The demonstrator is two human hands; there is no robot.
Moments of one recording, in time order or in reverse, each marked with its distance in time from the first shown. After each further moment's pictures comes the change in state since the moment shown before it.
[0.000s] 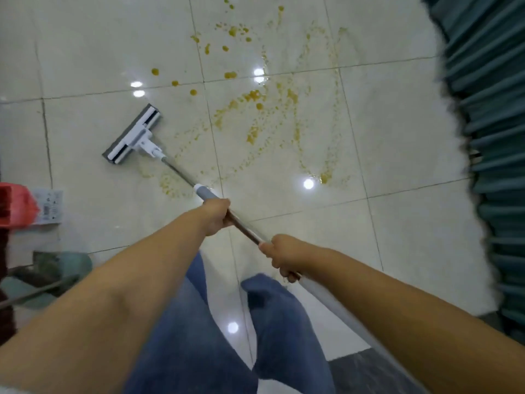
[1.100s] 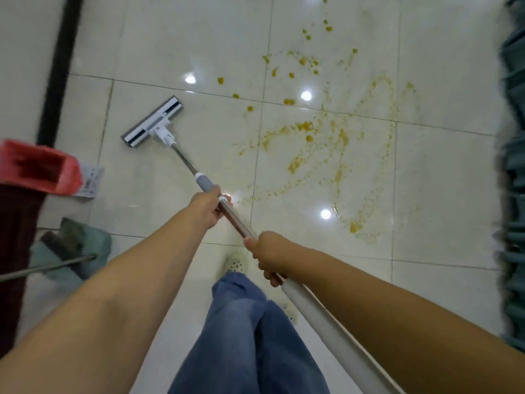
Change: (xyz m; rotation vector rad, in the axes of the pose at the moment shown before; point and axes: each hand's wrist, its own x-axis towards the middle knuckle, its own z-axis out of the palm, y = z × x) left_hand 0.032 0.100 -0.134 -0.673 0.191 0.068; right_hand 0.042 -0.189 0.015 -0.207 -0.051 -0.036
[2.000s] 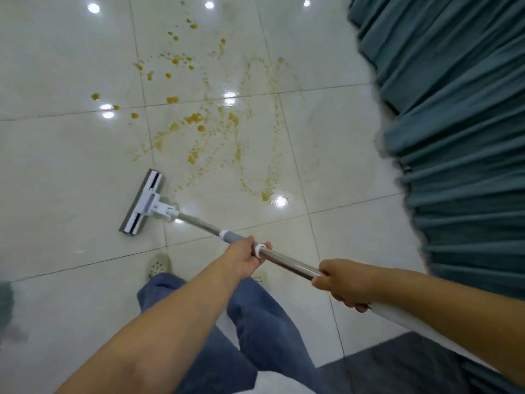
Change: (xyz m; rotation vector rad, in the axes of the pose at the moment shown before) left_hand -0.217 -0.388 0.213 0.126 -0.294 -0.412; right_hand -0.221 0.446 -0.145 -0.104 0.074 0.155
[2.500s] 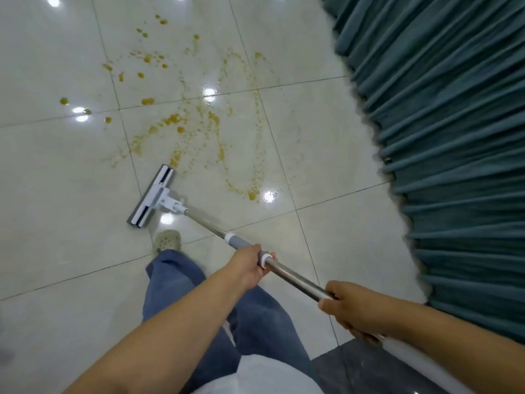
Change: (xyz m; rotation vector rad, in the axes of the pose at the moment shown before) left_hand -0.016 -0.012 0.026 0.149 0.044 -0.075; right_hand -0.027 0.018 0.009 0.249 -0.048 0.061
